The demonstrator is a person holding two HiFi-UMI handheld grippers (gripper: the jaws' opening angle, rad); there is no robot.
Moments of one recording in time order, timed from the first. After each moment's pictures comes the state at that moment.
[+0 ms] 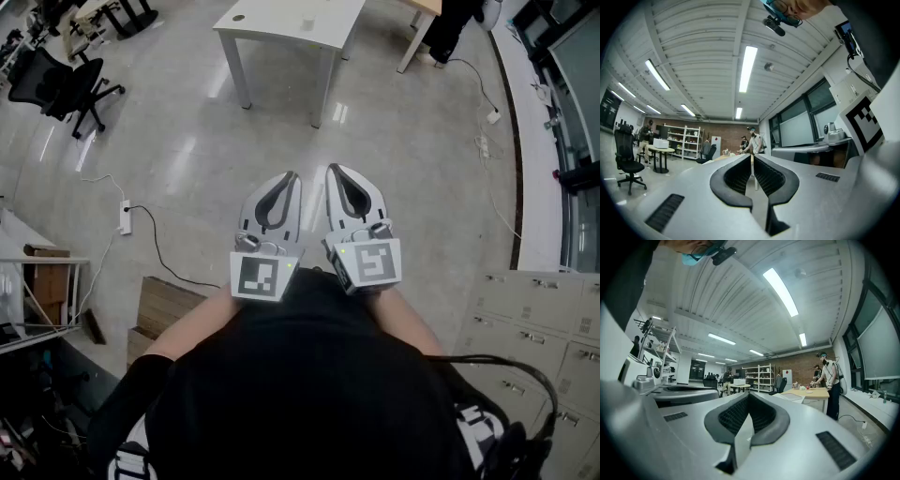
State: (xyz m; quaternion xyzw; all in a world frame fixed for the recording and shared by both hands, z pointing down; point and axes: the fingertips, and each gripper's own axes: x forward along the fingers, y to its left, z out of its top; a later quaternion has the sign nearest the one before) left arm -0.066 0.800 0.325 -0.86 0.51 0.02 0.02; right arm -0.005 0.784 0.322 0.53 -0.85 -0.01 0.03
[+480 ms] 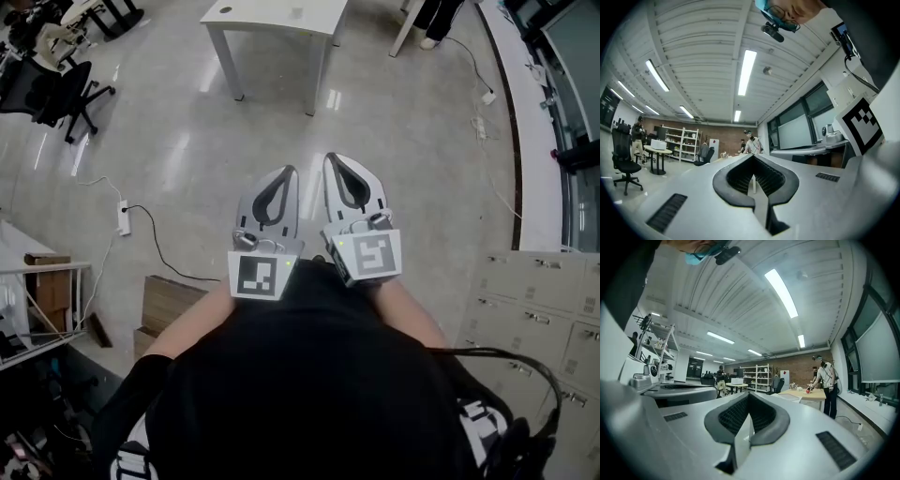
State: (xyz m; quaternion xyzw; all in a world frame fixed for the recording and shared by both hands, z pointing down) left arm -0.071 0.804 0.326 -0.86 0.51 0.04 0.03; right arm -0.010 0.784 0.323 0.53 -0.84 -0.02 0.04
